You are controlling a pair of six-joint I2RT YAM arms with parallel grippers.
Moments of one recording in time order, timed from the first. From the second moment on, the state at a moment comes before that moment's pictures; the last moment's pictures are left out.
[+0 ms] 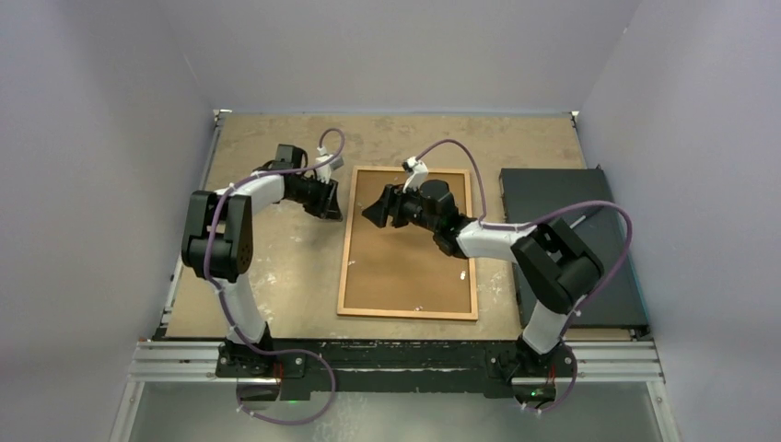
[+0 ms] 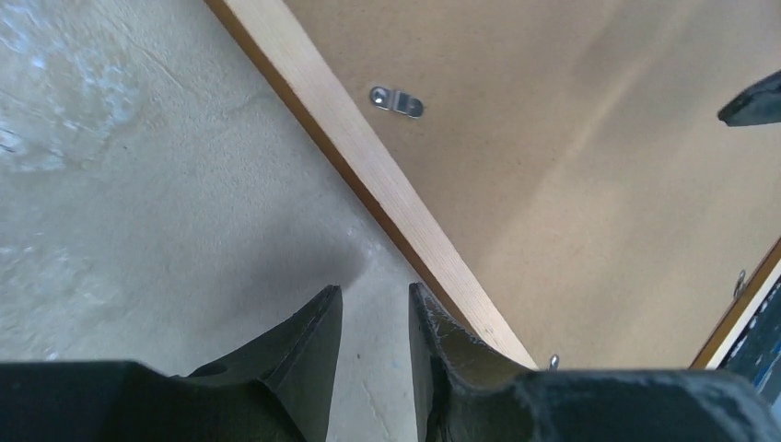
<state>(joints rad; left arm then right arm) -0.12 1.87 1.20 -0.43 0.67 0.27 0.71 1.72 0.86 0.59 -0.23 0.61</state>
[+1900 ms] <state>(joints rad) -0.13 1.97 1.21 -0.35 0.71 0.16 0.60 2.26 1.46 0.30 -0.61 0.36</state>
